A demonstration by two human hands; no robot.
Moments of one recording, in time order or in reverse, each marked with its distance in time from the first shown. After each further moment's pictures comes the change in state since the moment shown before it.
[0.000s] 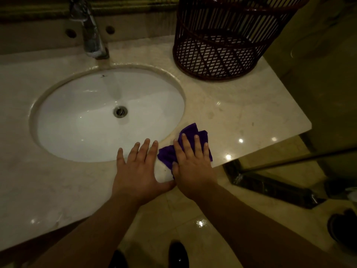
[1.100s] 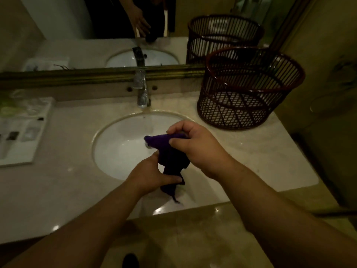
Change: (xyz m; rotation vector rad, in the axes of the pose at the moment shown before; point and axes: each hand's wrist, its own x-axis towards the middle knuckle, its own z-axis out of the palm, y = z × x) left_hand 0.021 0.000 -0.156 -0.727 -0.095 -0.293; right_hand 0.012 -0.044 -0.265 1.275 -0.087 -0.179
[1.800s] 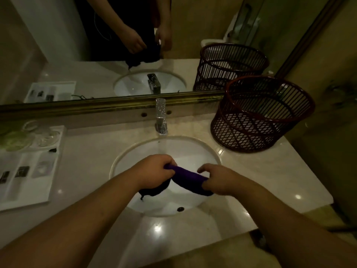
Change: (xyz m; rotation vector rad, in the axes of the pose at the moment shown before) left_hand 0.067 -0.008 -0.156 0.146 -0.244 0.161; right_hand 0.077 0.021 0.033 -0.807 -0.101 0.479
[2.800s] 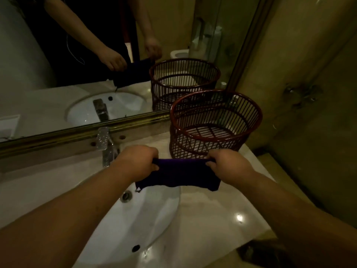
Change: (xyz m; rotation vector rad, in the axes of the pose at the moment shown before) left_hand 0.143 0.168 0.011 0.759 0.062 0.092; right_hand 0.021 0.147 -0.171 -0.251 0.430 -0.102
